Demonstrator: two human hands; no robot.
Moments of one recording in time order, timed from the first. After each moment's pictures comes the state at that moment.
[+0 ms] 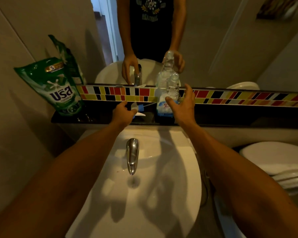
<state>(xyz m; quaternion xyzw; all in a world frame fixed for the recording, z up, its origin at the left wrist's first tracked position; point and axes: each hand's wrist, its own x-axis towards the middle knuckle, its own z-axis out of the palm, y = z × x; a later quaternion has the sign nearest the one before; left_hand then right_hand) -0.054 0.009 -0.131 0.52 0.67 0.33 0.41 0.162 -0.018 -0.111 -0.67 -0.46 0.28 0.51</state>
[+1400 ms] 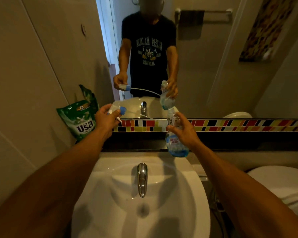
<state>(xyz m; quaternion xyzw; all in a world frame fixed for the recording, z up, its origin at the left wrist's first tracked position) -0.138 0.006 -0.006 0.37 0.53 0.59 0.49 0.155 -0.070 -0.045 -0.60 -0.56 0.33 0.46</state>
